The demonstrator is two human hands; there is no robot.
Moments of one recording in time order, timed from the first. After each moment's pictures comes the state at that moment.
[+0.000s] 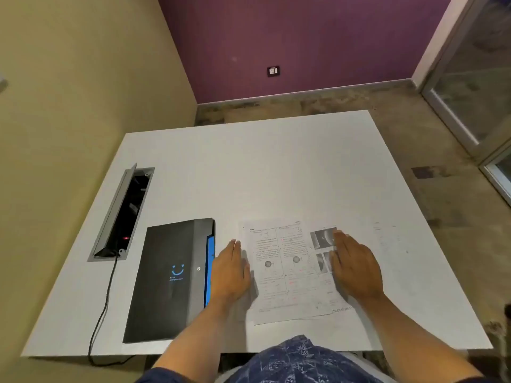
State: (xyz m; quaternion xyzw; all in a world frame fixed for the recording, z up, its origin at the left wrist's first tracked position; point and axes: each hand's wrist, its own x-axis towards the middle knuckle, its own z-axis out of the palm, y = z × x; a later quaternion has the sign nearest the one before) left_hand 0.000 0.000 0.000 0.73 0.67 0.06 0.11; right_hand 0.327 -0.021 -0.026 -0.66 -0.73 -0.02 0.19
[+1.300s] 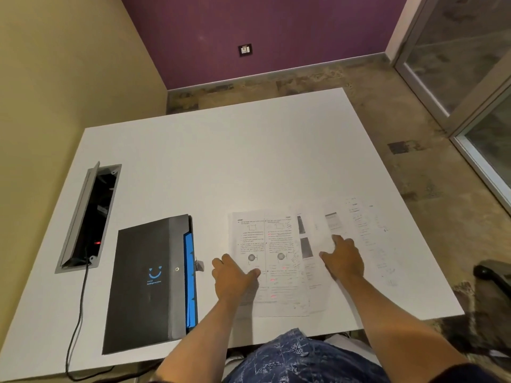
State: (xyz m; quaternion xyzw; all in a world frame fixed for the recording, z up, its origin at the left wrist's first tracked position) left_hand 0.057 -0.007 -0.021 0.53 0.78 0.01 0.33; right_hand 0.332 -0.018 -0.026 -0.86 -0.41 0.31 0.08
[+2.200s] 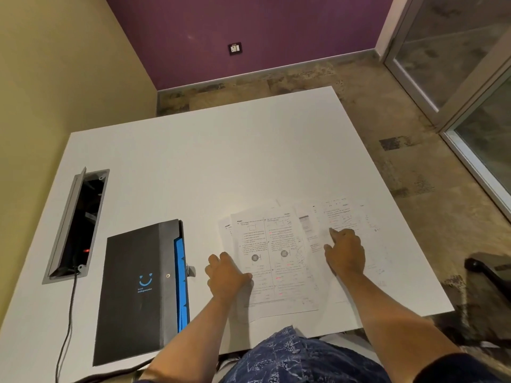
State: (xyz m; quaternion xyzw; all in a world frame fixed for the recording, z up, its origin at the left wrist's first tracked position) left_hand 0.069 0.007 -0.017 0.56 0.78 -0.04 0.29; right_hand 0.358 -0.011 -0.031 -0.86 -0.43 0.23 0.11
